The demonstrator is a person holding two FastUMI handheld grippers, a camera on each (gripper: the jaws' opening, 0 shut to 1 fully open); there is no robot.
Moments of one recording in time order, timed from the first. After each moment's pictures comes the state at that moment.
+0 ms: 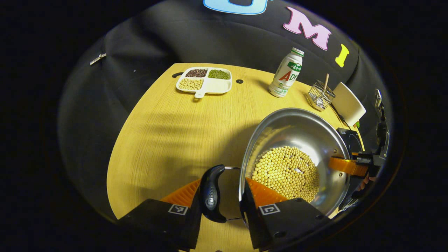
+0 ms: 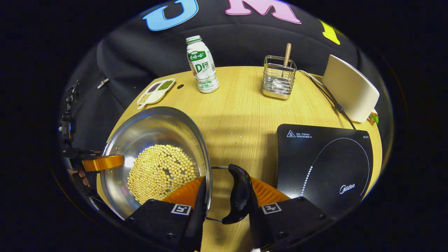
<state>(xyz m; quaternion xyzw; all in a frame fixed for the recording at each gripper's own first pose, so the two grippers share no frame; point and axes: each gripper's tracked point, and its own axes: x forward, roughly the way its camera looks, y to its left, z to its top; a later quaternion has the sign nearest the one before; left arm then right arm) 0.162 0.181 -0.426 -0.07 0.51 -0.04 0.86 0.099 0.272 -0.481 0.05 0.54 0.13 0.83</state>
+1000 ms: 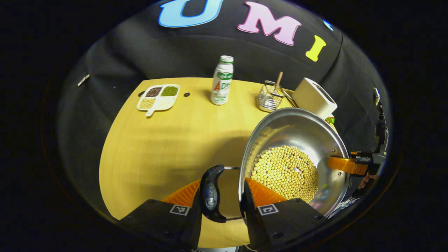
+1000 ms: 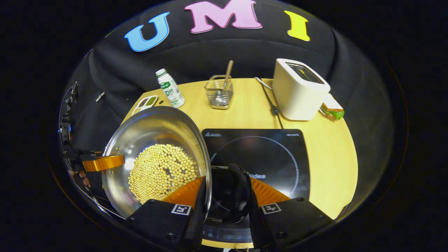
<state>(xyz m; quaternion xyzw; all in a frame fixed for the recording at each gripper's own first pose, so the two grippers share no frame) 0.147 0.006 -0.330 -0.06 0.50 -0.11 0.86 0.085 0.085 -0.387 0.07 0.53 0.09 0.84</state>
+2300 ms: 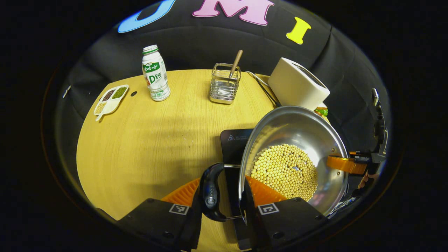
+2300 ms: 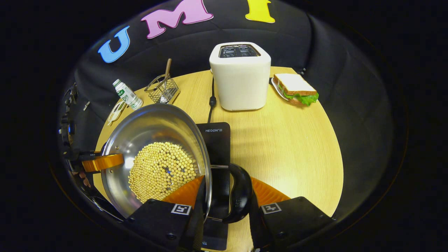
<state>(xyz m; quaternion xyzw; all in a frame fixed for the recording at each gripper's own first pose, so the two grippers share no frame) 0.175 -0.161 -0.372 -0.05 0.53 -0.13 0.84 0.102 -0.080 -0.446 0.08 0.55 0.06 0.83</state>
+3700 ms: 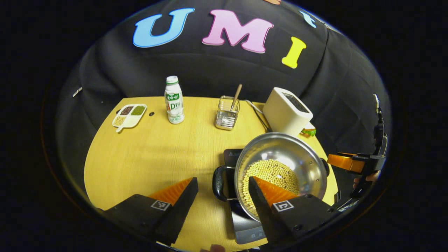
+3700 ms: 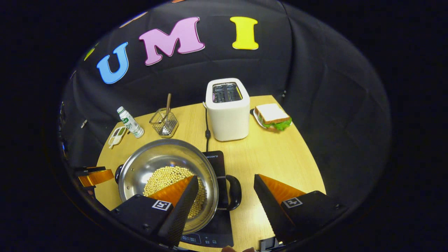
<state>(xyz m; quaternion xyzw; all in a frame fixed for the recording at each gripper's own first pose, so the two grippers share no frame) 0.158 -0.131 -0.262 -0.07 0.42 -0.11 0.90 0.110 -0.095 -0.332 0.08 0.44 -0.01 0.90</state>
